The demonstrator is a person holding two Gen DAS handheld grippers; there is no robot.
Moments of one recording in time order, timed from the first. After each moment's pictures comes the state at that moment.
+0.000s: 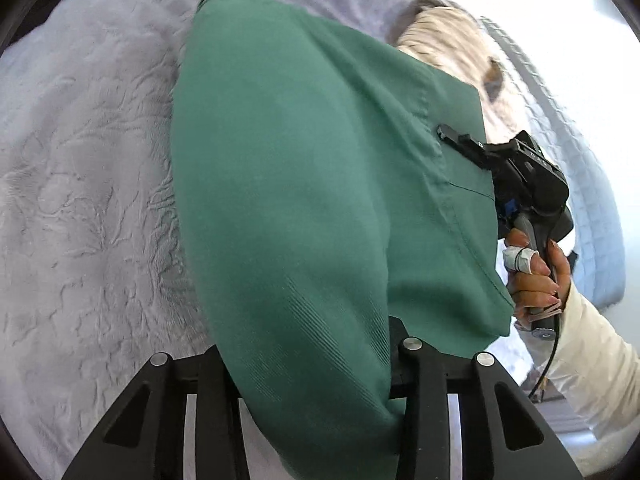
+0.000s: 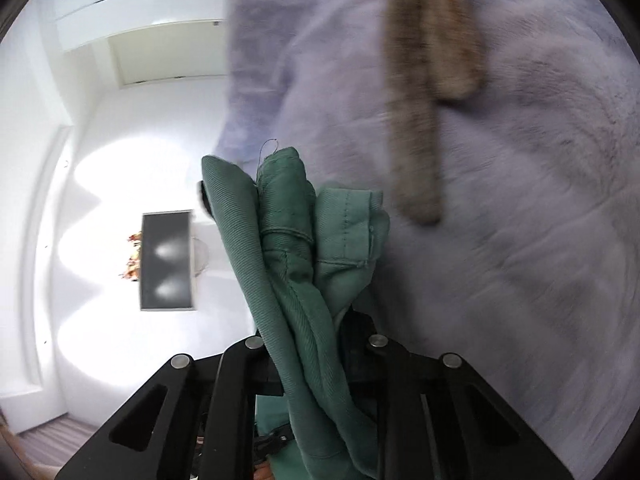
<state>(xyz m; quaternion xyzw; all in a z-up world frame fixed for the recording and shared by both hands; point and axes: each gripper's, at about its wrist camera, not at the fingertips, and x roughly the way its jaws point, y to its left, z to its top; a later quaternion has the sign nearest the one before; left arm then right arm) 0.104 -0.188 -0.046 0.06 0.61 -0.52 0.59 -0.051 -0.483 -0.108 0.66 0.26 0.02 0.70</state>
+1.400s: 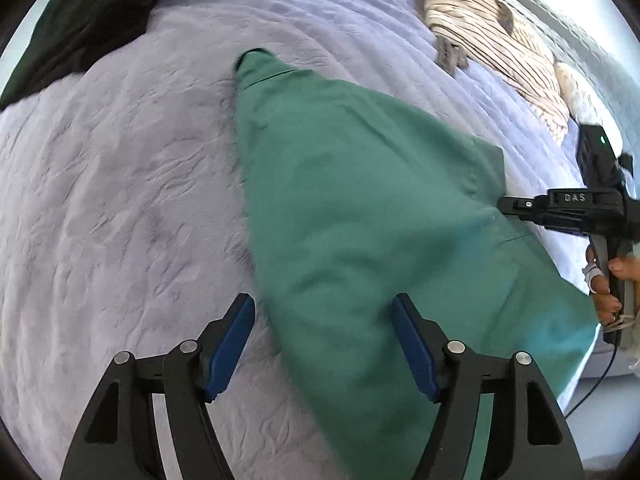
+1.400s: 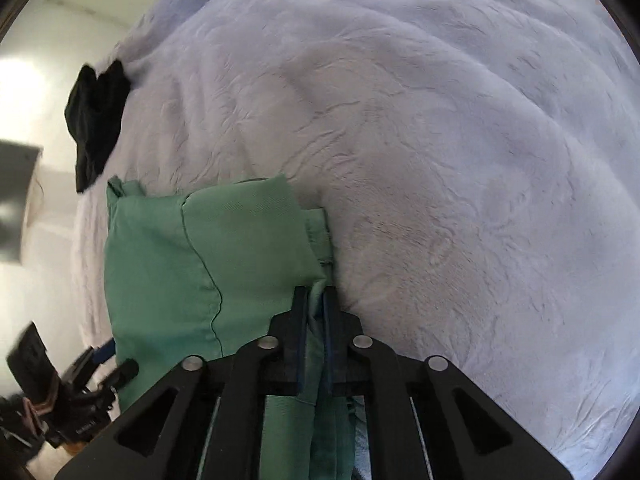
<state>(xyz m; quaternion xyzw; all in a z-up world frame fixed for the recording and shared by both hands) 0.119 0.027 -0.041 0.22 0.55 -0.47 0.66 -0.095 -0.265 -0.106 0.49 0.45 -0.22 0.71</state>
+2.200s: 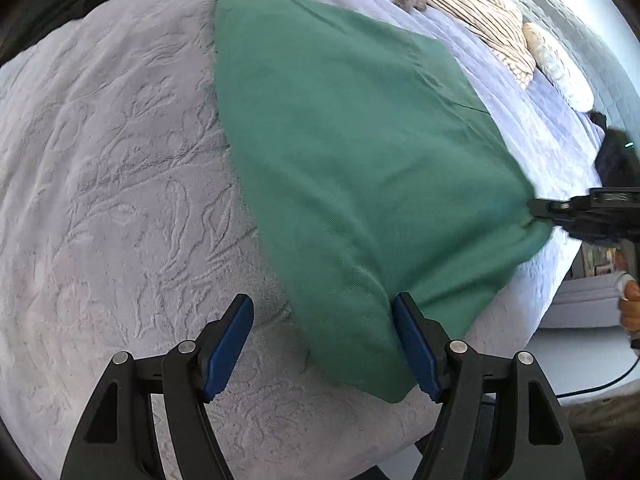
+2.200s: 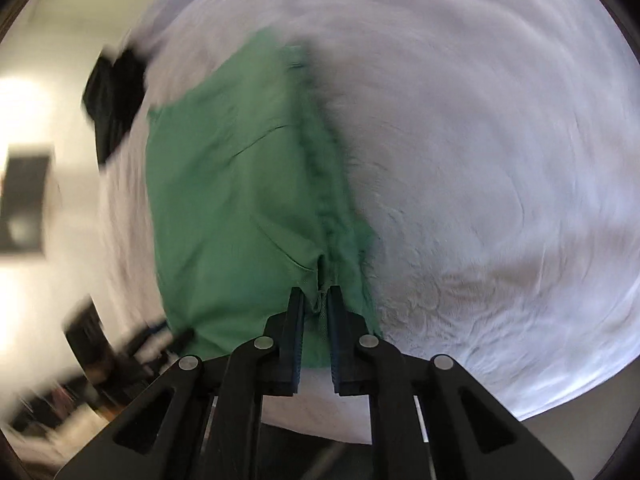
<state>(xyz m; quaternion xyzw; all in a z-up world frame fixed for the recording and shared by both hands) 0.039 0.099 -0.040 0.24 0.59 -0.49 0.60 -0.225 -0.149 -0.070 0.58 0.44 -0.21 0.65</state>
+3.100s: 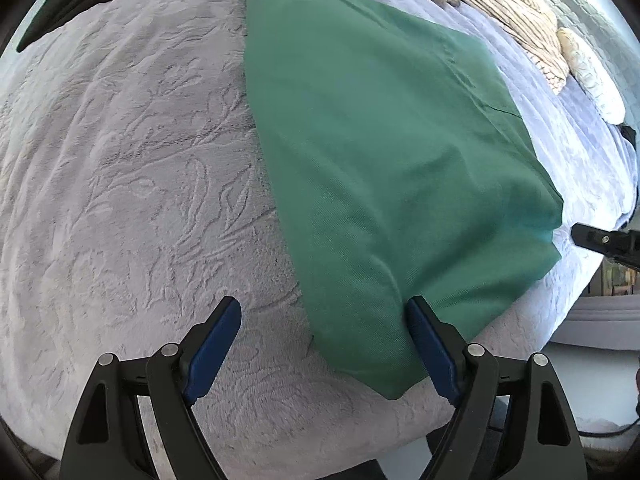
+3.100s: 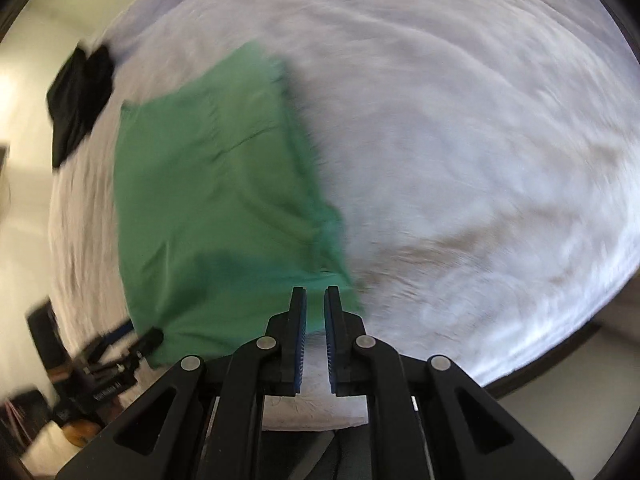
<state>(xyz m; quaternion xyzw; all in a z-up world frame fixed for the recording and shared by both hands) 0.019 0.085 -0.045 0.25 0.61 -0.42 0.62 -0.228 -0.103 -0.017 0.45 0.51 -0.30 0.67</state>
